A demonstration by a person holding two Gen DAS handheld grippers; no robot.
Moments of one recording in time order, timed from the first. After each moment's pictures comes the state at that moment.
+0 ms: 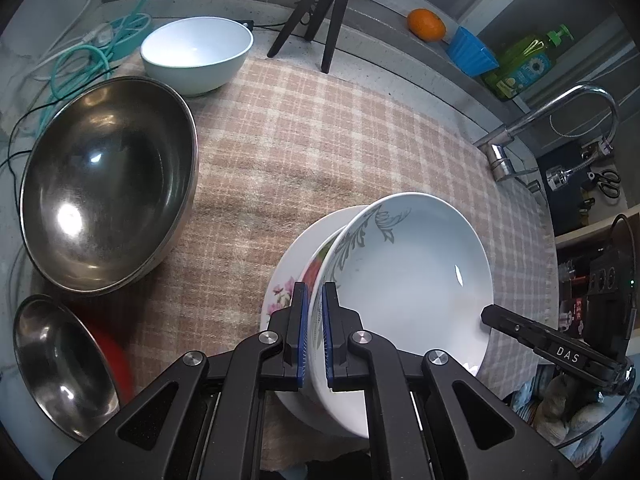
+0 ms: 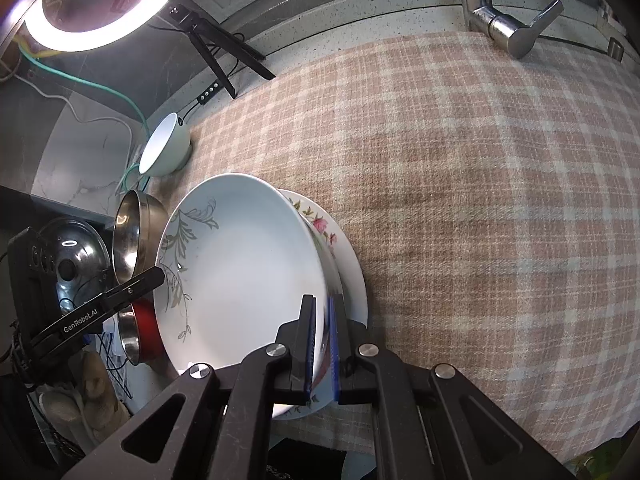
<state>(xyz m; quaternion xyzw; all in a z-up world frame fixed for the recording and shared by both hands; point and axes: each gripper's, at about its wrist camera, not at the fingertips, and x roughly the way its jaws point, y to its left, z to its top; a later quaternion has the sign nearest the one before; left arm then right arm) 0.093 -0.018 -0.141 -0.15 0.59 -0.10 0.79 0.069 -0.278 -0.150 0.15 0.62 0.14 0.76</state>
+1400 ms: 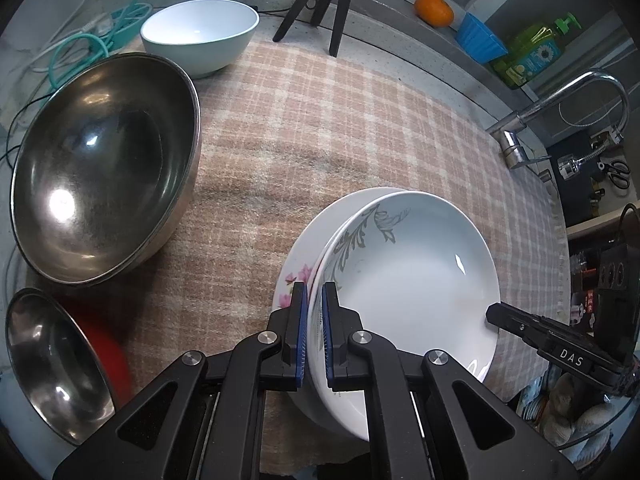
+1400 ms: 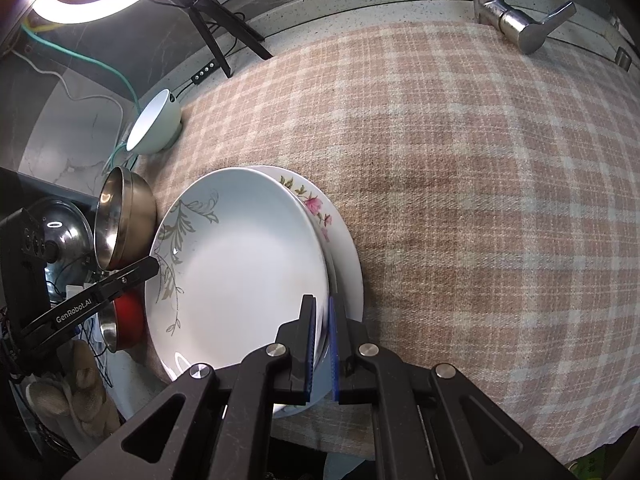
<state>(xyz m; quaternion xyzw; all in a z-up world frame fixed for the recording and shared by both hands) 0.092 -0.020 -0.157 -0.13 0.61 -0.09 0.78 0.068 -0.270 -0.166 0.12 0.63 0.14 0.76</state>
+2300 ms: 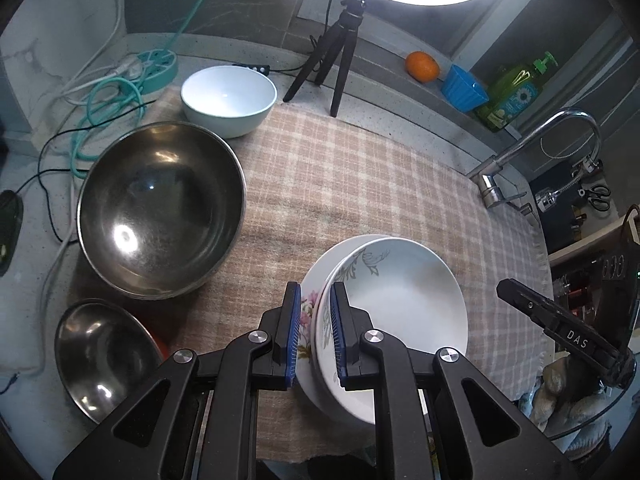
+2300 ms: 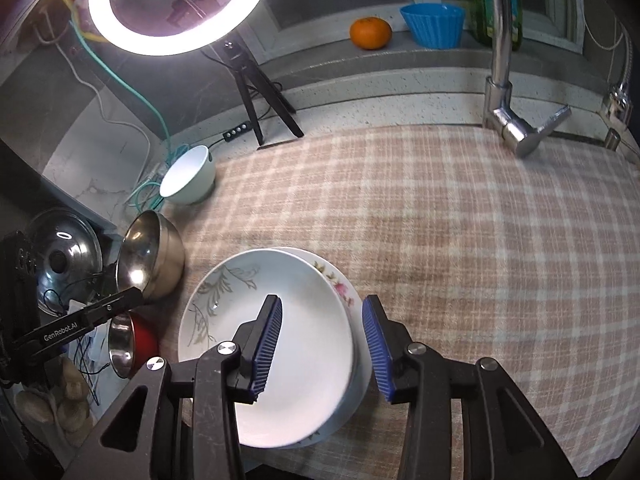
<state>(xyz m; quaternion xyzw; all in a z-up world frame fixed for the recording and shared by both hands) 0.078 0.008 -0.097 -0.15 0.54 -0.08 0.82 0.071 -0.258 -0.101 0.08 0.53 0.15 0.83</state>
